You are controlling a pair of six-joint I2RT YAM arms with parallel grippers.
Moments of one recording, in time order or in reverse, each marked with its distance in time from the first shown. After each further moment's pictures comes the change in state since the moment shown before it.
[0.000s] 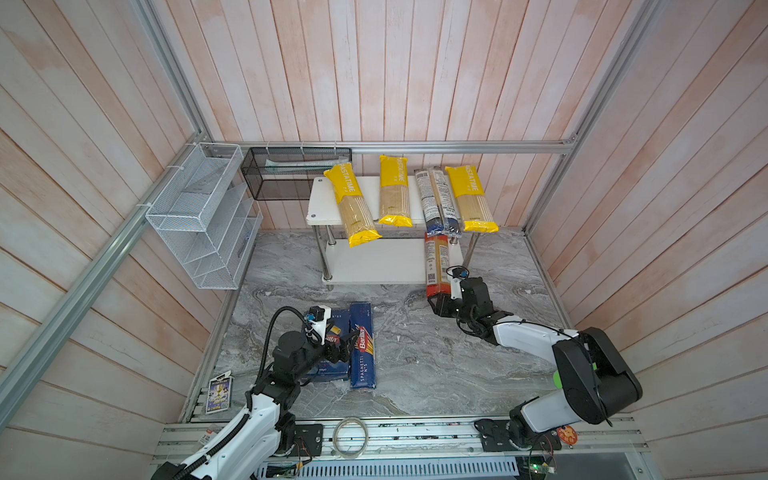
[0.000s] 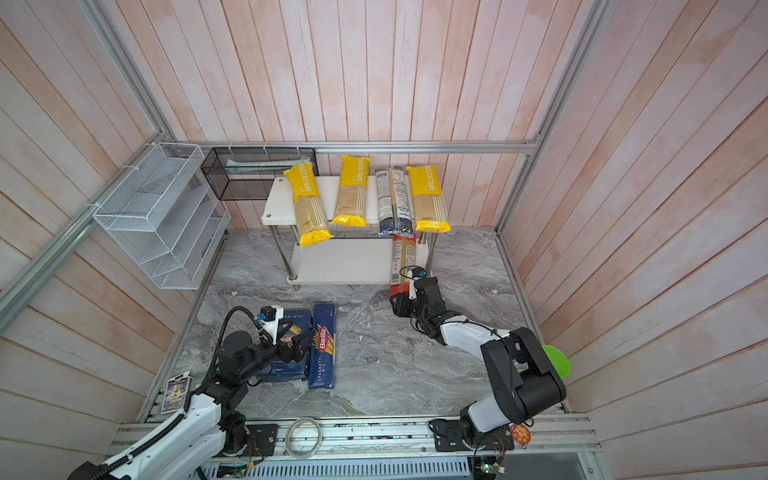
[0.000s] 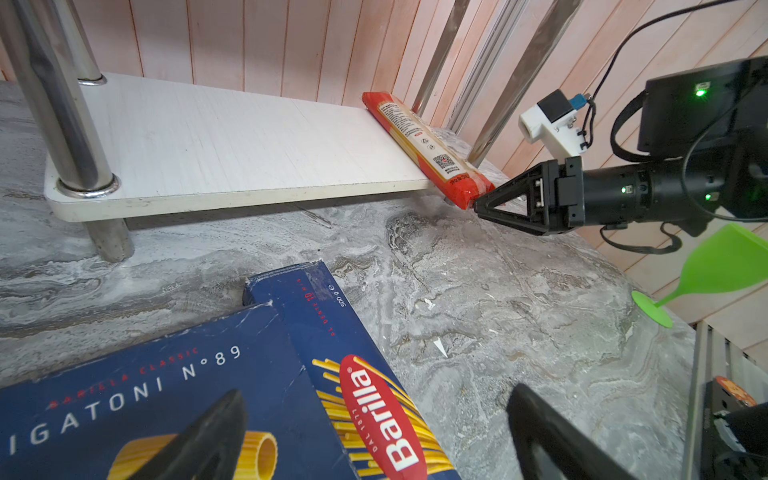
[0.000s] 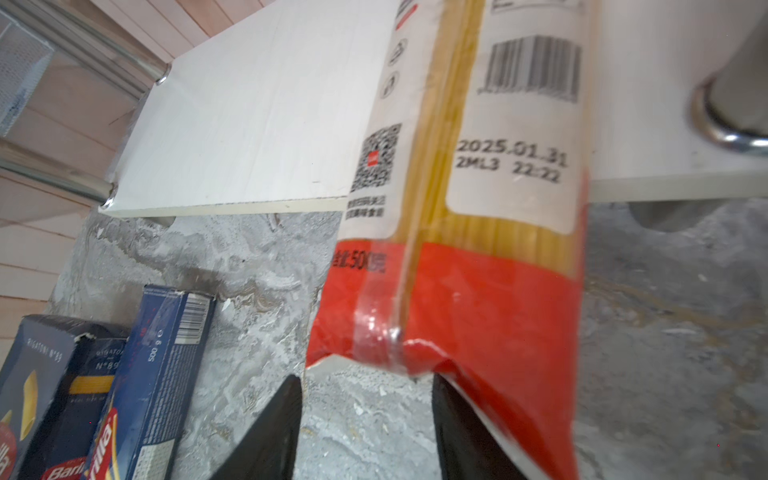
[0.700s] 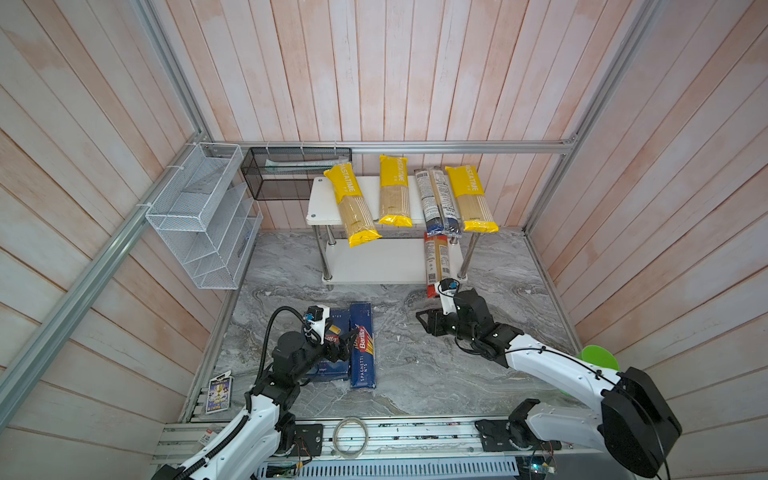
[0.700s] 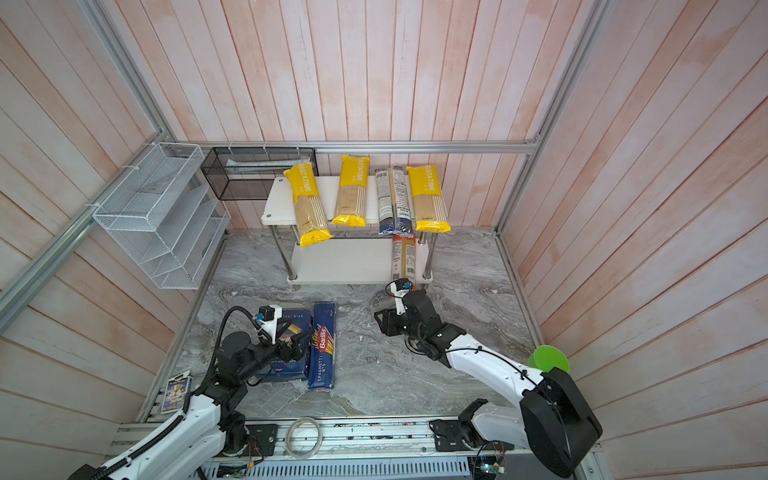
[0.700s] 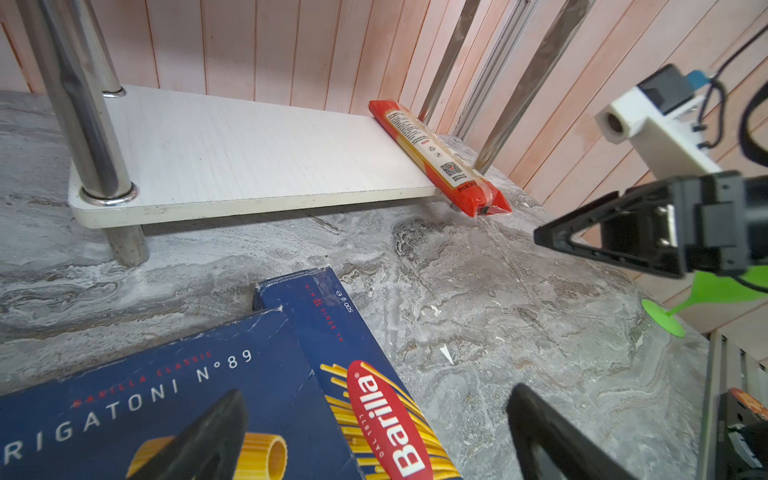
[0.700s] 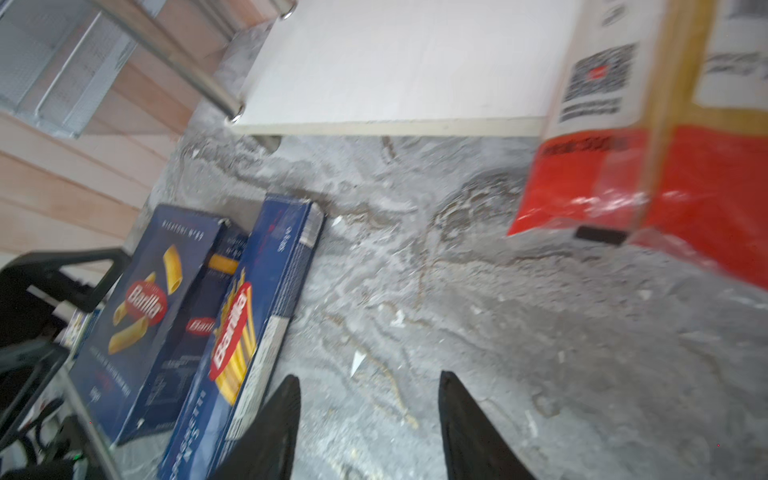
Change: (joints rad) left arm 0.000 -0.017 0.008 -0.029 -0.038 -0.003; right arm 0.285 -0.304 -0.044 -0.229 0.056 0.022
